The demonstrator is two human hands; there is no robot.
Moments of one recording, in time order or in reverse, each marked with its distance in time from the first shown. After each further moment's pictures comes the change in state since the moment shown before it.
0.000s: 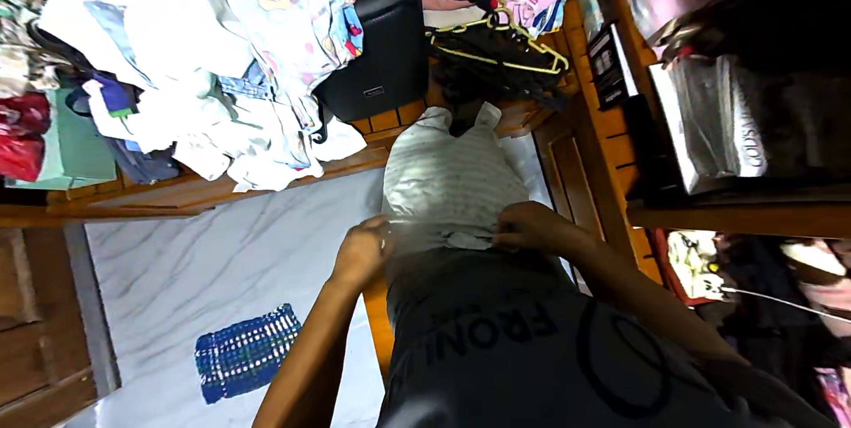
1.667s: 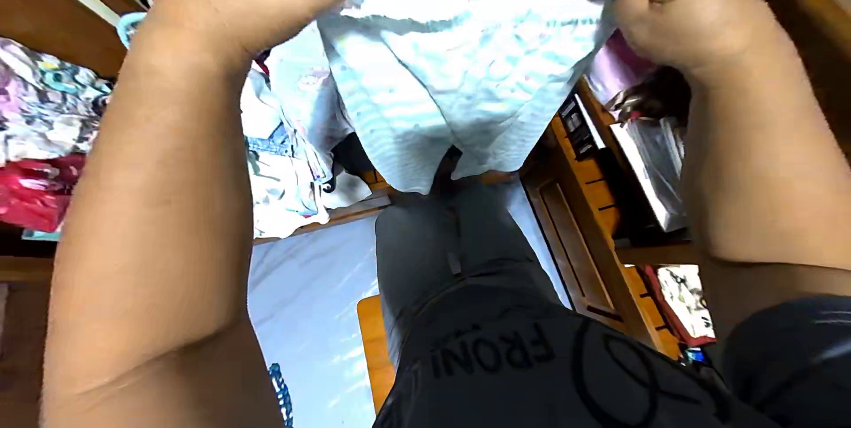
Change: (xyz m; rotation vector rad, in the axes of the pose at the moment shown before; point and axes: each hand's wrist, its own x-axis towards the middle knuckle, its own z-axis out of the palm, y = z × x) left_hand 0.080 0.137 -0.338 0.058 0.654 0.364; right_hand -0.055 -0.099 -0.271 -0.502 0.979 -0.482
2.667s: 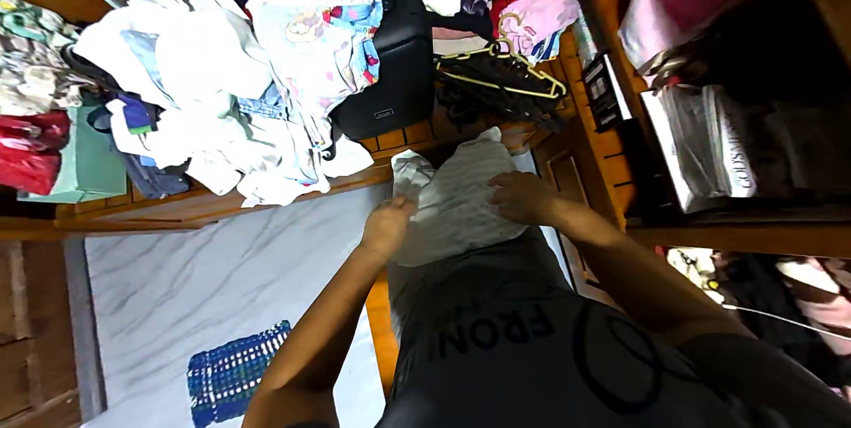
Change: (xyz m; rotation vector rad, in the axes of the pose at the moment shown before) left_hand -0.233 -0.054 0.239 0.056 -0.692 -0.288; right_hand -0.171 -0.025 0.217 0.240 -0.801 0.302
